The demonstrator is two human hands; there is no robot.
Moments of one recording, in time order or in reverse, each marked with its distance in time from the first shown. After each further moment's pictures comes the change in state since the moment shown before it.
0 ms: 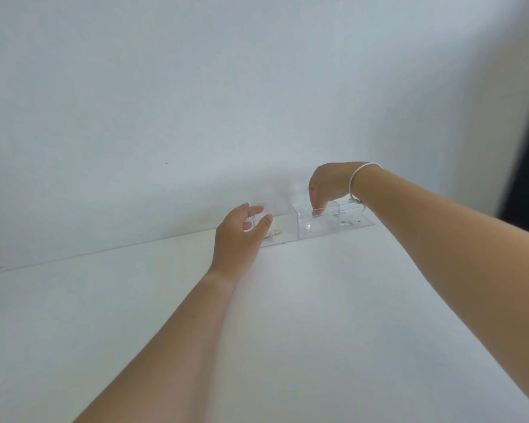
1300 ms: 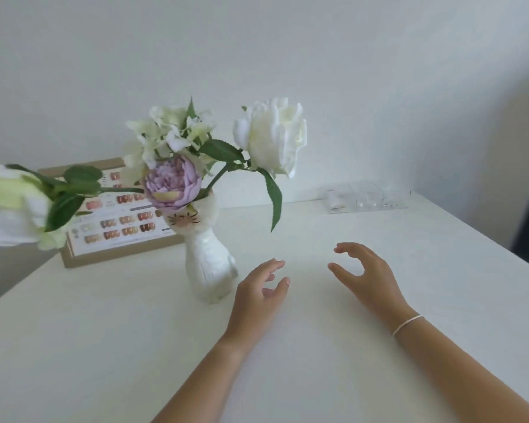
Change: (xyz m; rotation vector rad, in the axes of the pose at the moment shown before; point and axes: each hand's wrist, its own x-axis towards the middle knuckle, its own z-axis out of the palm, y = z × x) left_hand -0.283 0.061 -0.174 0.041 0.019 -0.062; right_hand -0.280 -0.129 0.124 0.914 0.540 -0.218
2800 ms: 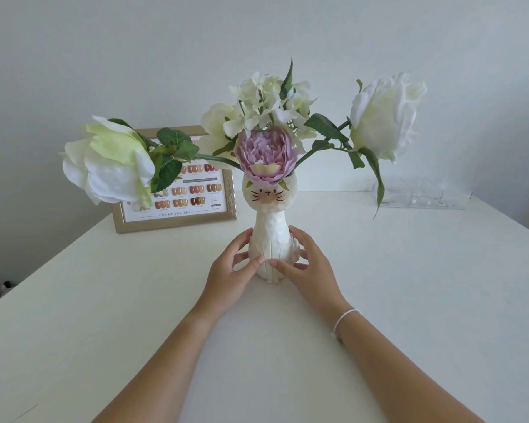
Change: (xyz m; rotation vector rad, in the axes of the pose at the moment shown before) left_hand 0.012 -0.062 -0.129 -0.173 0.021 -0.056; right_hand -0.003 -0.098 0.154 0.395 -0.212 0.030
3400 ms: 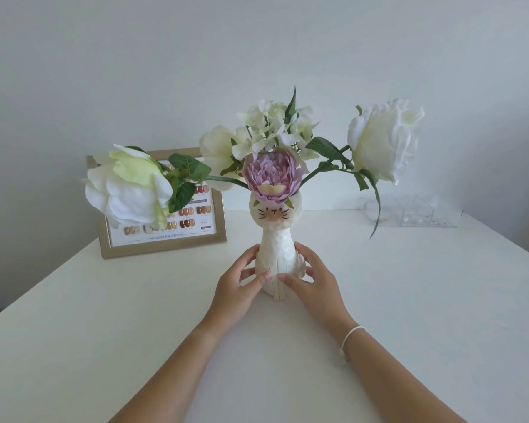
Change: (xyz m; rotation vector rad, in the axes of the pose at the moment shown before) left_hand 0.032 0.005 0.029 0.005 -0.041 0.003; right_hand 0.021 0.008 -0.029 0.019 0.045 0.047
